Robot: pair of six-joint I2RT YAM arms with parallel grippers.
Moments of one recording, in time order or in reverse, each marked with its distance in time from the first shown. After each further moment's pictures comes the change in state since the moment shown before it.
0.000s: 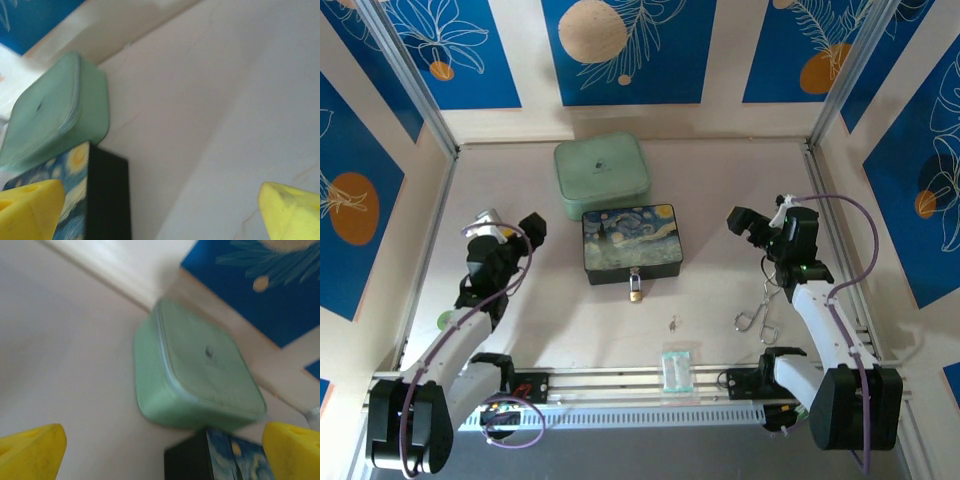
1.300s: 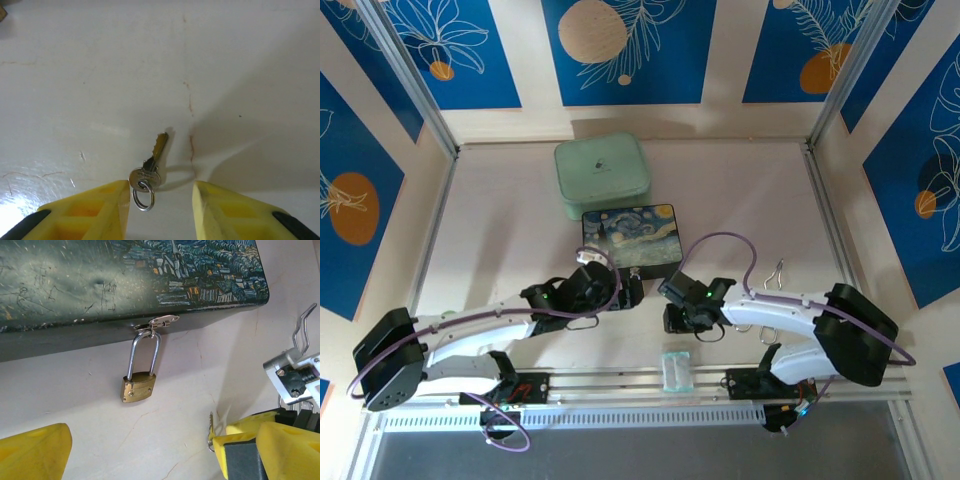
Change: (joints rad) left arm -0.909 0.251 0.253 -0.464 -0.205 -0.253; right arm 0.994 0.348 0.019 -0.425 0.294 0.373
